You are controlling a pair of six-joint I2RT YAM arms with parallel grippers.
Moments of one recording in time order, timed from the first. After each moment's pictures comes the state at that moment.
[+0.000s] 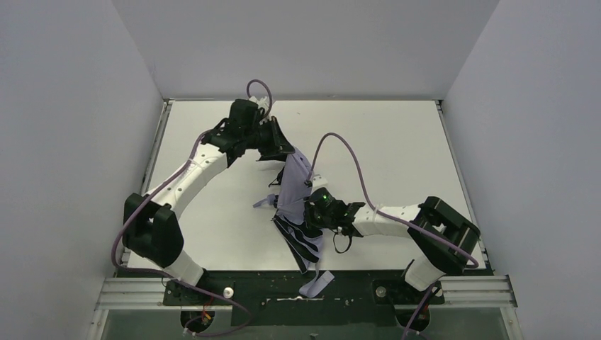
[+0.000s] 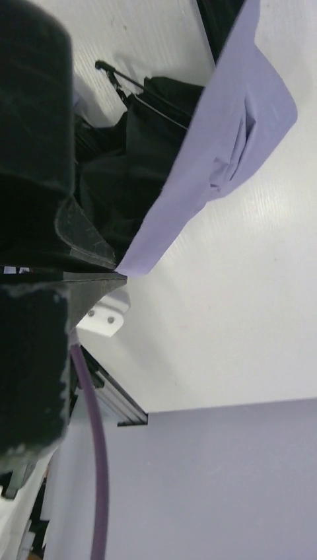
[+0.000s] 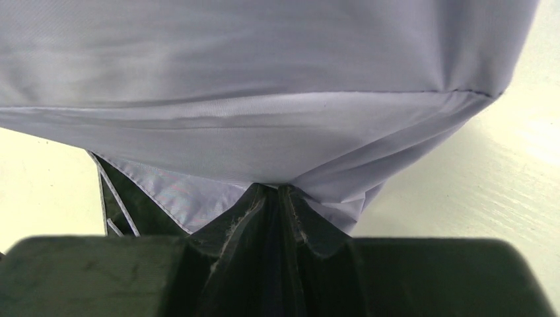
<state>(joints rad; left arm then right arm) -0.46 1.61 1.38 -0.42 0.40 -0.65 0.92 1.57 0.69 0.03 0.11 0.52</state>
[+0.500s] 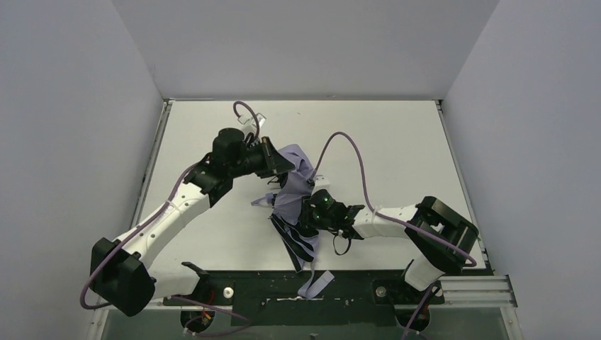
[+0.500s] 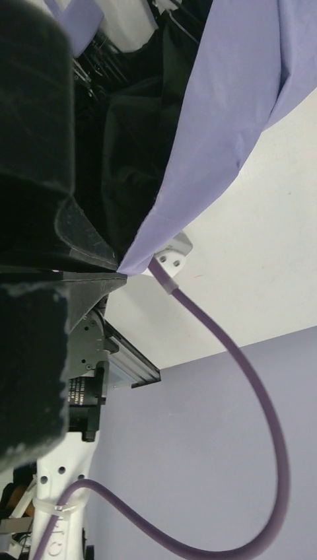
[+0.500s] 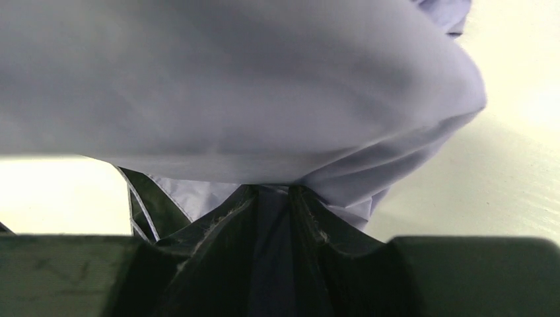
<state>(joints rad) -0.51 1.27 1.04 -0.17 0.42 -0.78 0.93 1.59 0.66 0.16 0.12 0.65</state>
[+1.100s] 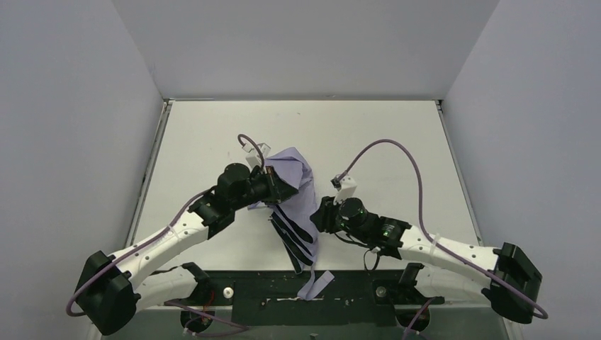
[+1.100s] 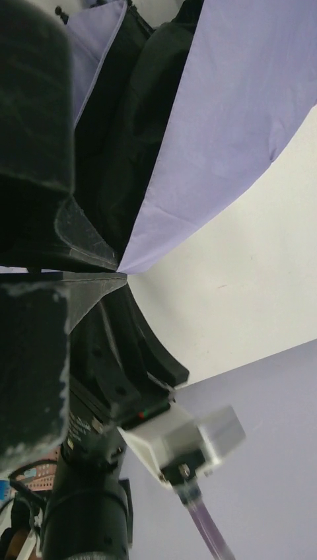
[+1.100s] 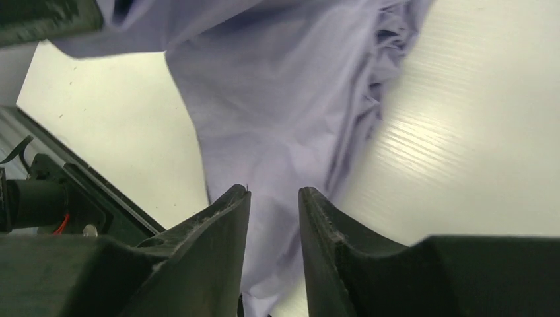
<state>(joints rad) -0.69 1.08 0.71 0.05 0.25 -0.78 0.99 1.09 0.54 0.02 0.16 0.63</state>
